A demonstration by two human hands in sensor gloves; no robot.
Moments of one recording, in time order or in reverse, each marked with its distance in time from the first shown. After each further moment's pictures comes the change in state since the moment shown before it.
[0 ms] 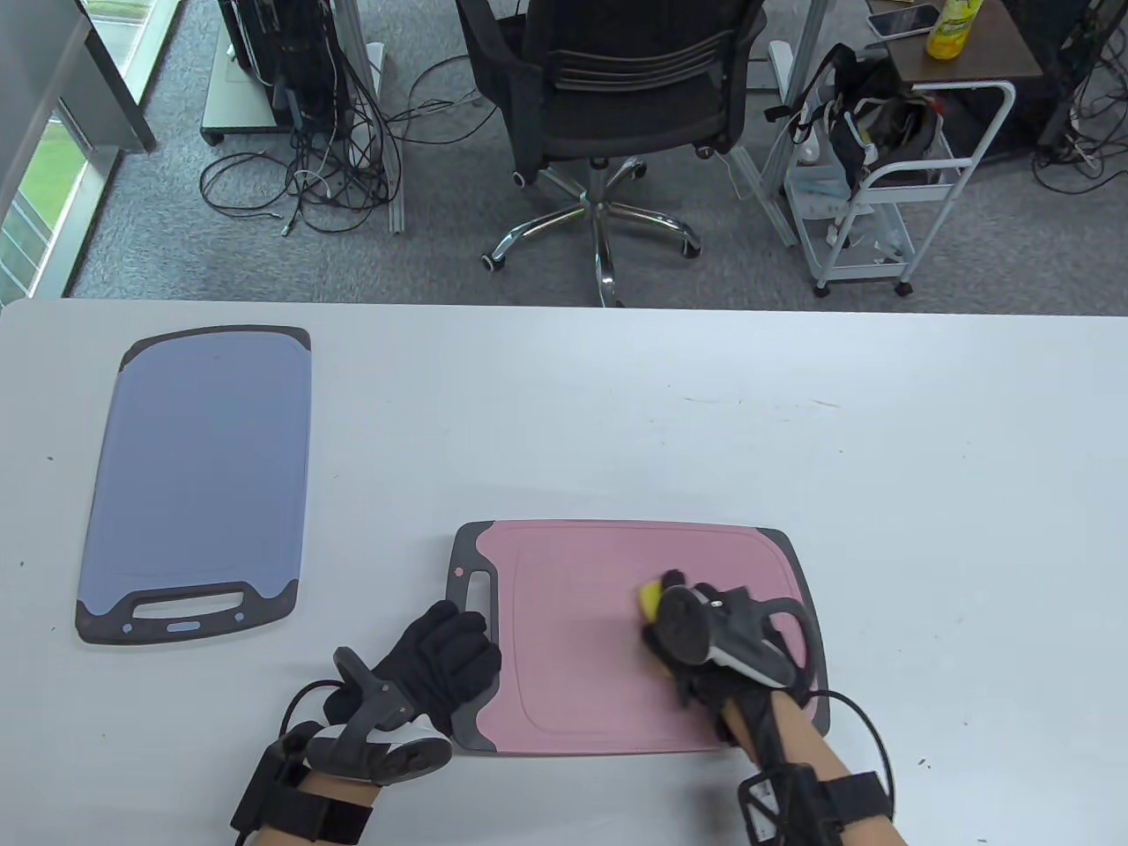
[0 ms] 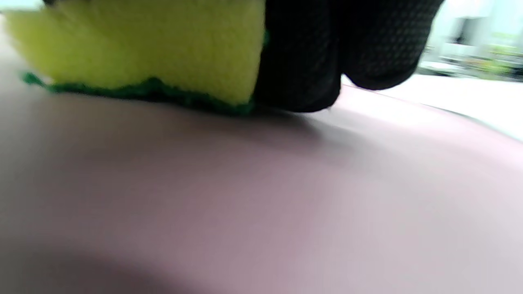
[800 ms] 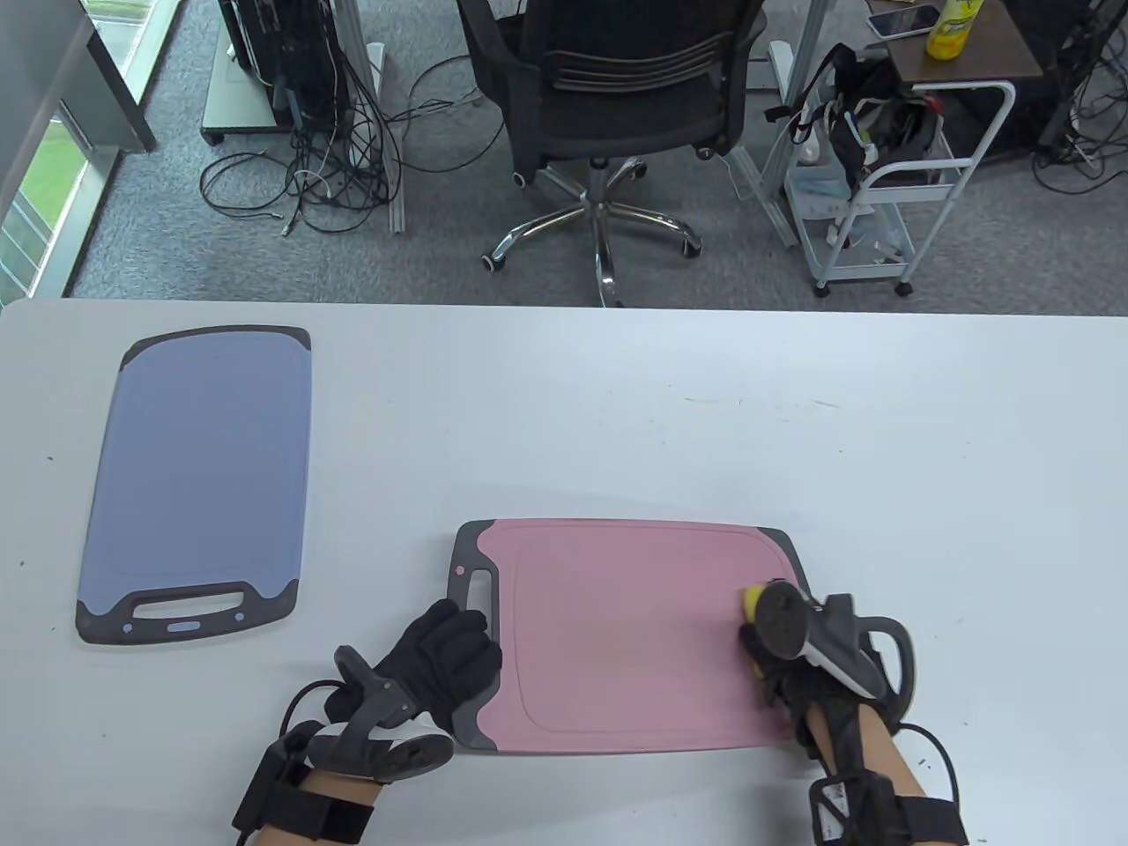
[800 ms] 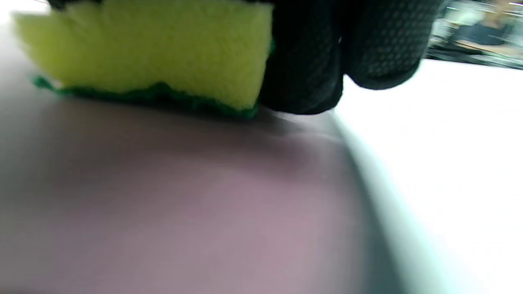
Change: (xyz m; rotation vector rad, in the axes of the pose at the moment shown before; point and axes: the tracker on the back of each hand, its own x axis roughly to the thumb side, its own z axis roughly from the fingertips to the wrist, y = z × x) left_hand -0.001 -0.001 -0.001 -0.015 0.005 0.005; right_hand -0.092 0.016 0.028 0.055 0.258 0.008
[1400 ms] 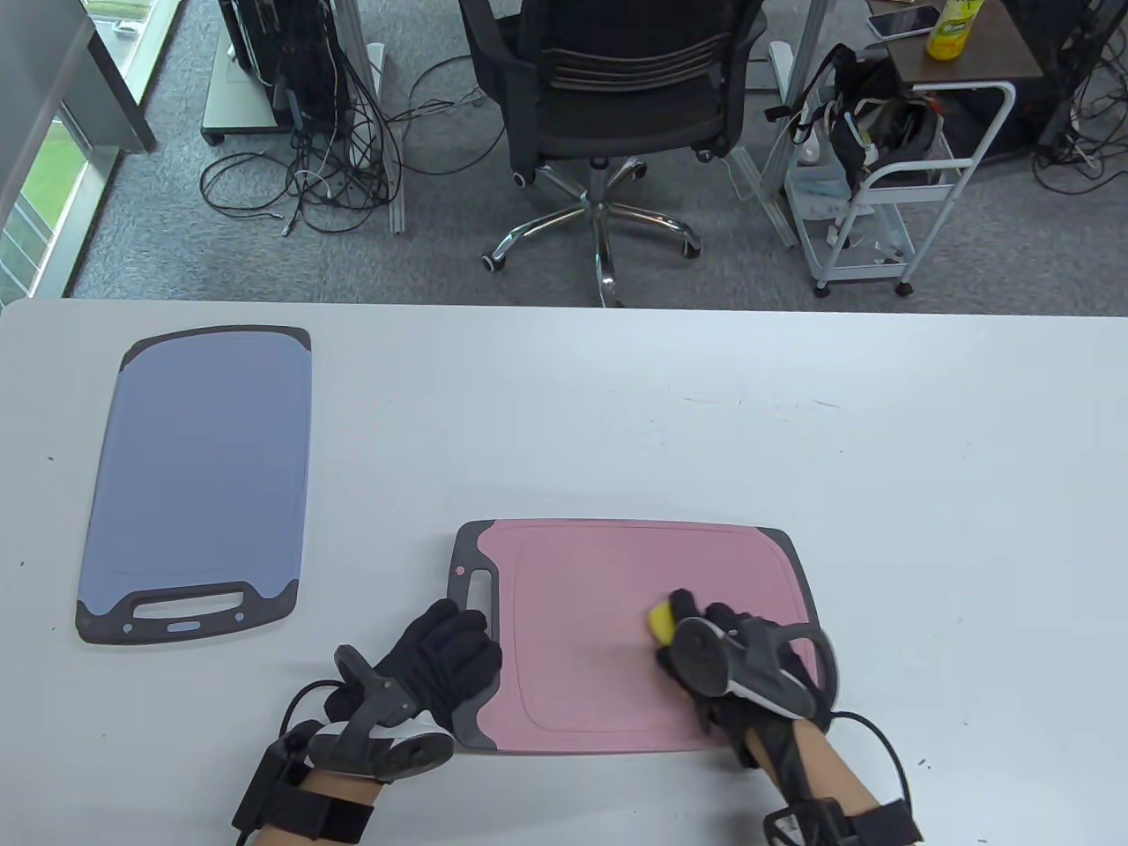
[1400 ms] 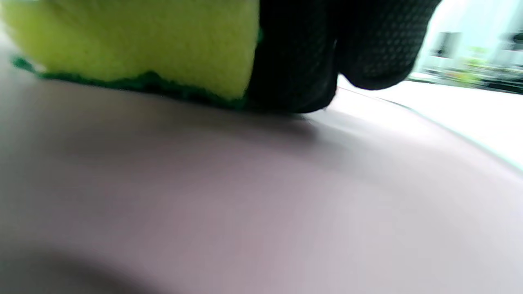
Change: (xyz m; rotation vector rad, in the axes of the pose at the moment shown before) left_hand 0.000 -0.001 -0.001 -0.011 0.005 0.004; right_hand -0.002 0.007 0.016 -0.036 0.009 0.015
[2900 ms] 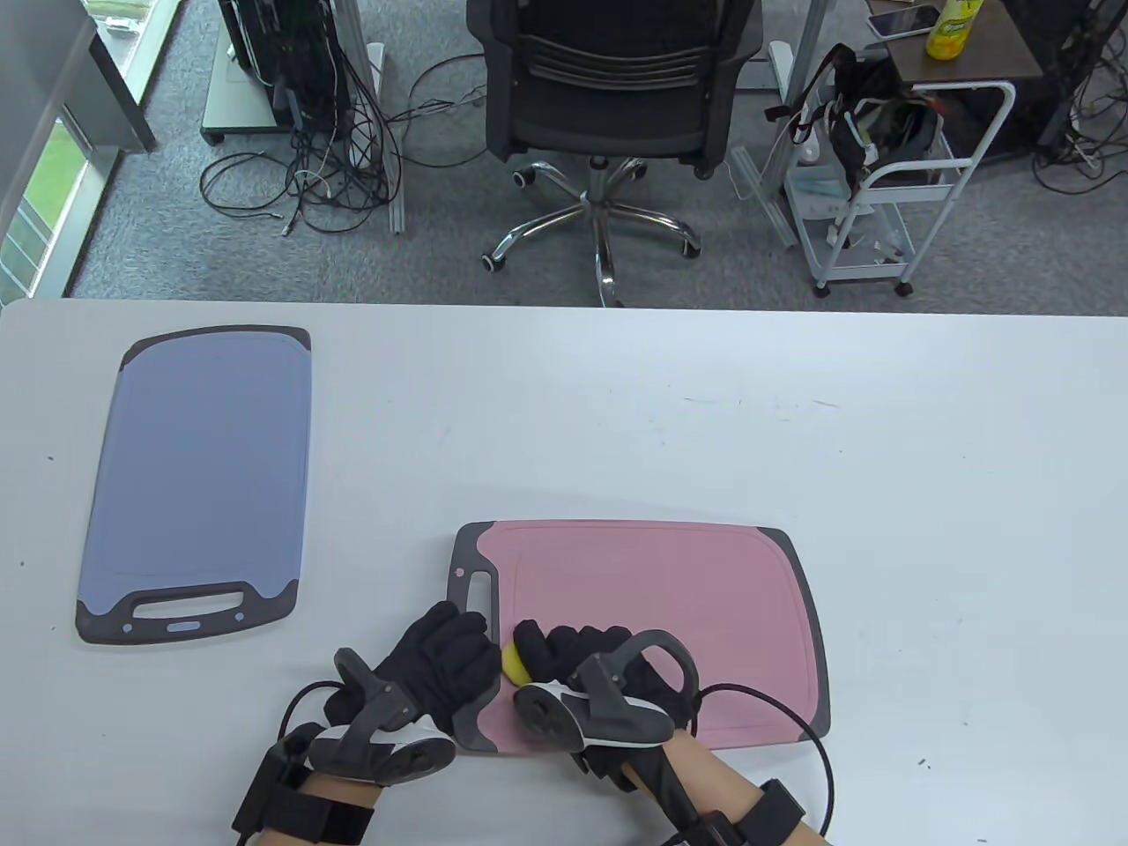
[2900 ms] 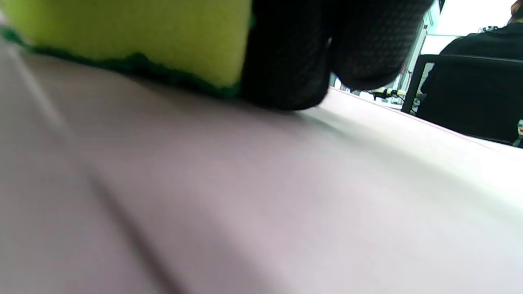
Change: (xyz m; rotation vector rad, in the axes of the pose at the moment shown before) left_hand 0.003 0.001 0.001 0.008 -0.009 -0.019; right_hand 0.163 -0.026 0.013 -0.105 -0.506 0.058
